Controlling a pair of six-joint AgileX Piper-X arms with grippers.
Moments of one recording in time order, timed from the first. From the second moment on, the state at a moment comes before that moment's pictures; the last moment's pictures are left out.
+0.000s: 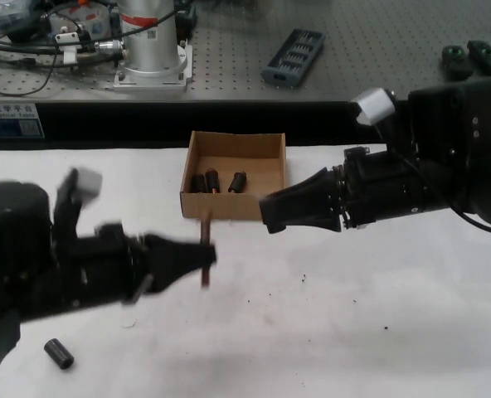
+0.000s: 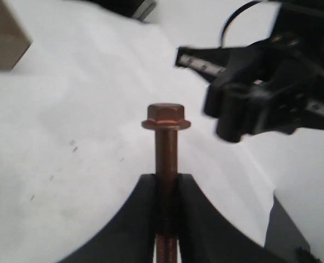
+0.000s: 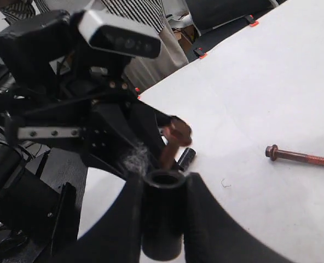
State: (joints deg) left arm -19.3 84.9 -28.3 -30.2 44.3 -35.6; right arm 27.8 97.0 -54.6 -1.5 -65.0 2.8
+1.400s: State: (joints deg) left arm -19.3 86.5 -42.8 29.9 17.8 -14.2; right arm 27.8 97.0 -54.6 -0.5 -60.7 2.8
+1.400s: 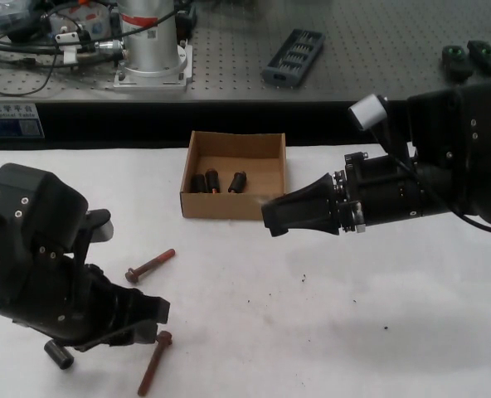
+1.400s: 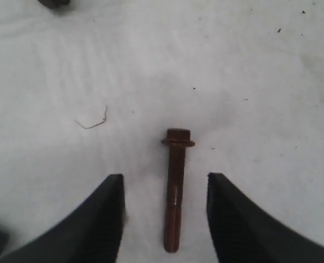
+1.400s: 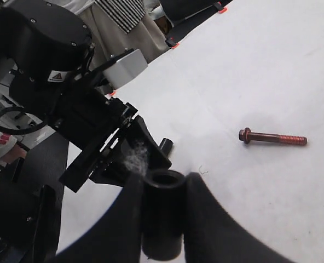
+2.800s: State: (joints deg) left arm -26.7 94.6 -51.7 38.9 10.4 -10.5; right arm 27.8 97.0 -54.6 1.9 -60.7 2.9
